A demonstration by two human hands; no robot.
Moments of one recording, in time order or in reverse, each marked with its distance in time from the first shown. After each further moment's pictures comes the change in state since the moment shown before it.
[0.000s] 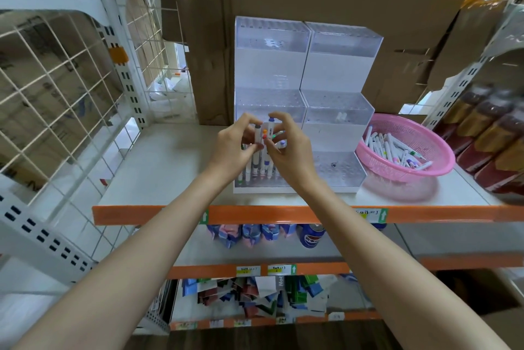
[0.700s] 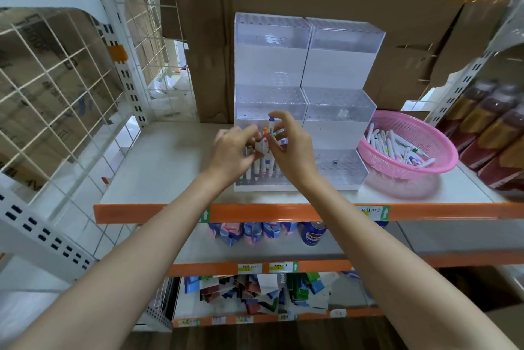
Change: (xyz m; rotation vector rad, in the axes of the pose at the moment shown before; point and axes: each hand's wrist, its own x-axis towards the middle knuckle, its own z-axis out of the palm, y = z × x) left_hand -0.007 -0.013 0.003 0.328 -0.063 0.071; right_hand 0.001 0.010 0.005 -0.039 0.005 -0.021
